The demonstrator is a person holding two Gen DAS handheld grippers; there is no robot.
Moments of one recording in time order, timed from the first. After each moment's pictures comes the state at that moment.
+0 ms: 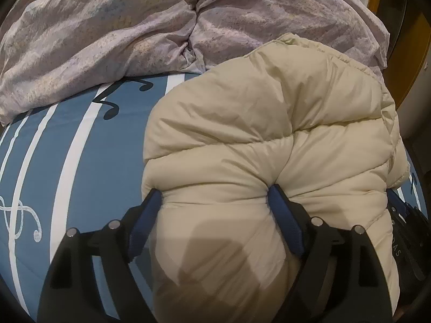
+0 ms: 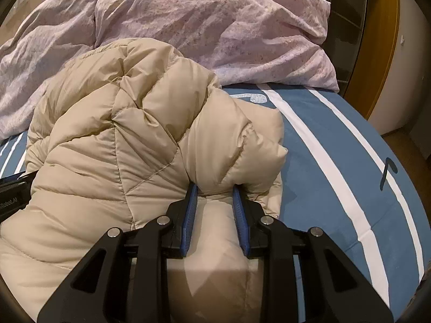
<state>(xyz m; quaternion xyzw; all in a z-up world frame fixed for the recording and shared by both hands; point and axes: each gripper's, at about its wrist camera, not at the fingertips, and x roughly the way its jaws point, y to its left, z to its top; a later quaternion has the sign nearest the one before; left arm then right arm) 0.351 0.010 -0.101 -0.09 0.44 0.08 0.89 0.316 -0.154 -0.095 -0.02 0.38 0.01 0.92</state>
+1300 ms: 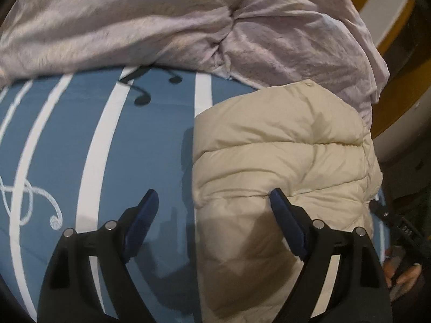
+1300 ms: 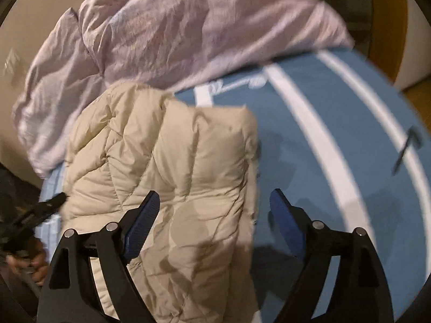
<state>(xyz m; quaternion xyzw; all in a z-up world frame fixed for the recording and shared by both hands) 0.324 0.070 -0.090 -0.21 0.46 0.05 0.86 0.343 -0.240 -0.072 0.15 0.48 0.13 0.85</state>
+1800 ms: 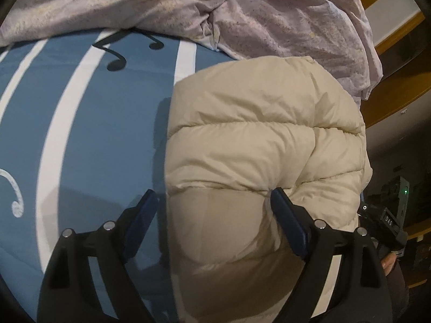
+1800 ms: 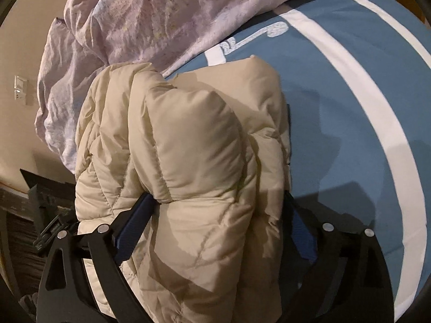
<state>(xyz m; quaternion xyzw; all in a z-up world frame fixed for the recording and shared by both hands) 0.339 0.064 -0.120 -0.27 0.50 -0.01 0.83 0.360 -0.242 -0.108 0.23 0.54 0.21 0.78</state>
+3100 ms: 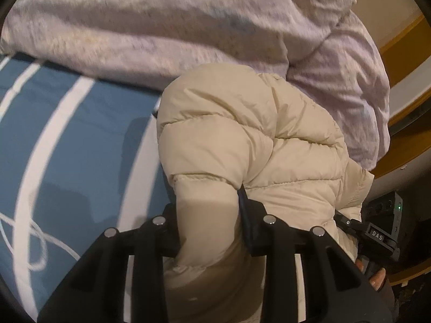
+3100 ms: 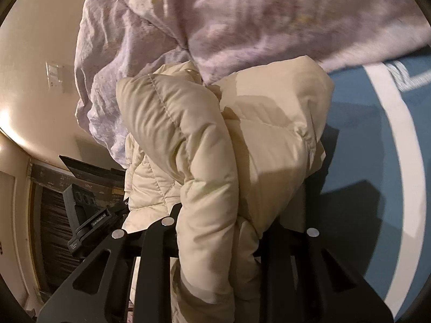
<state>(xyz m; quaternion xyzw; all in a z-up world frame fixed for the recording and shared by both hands) 0.355 0.193 -0.072 -0.33 0.42 0.06 0.84 0.444 -0.111 -0.077 0.26 0.53 0.34 0.73</state>
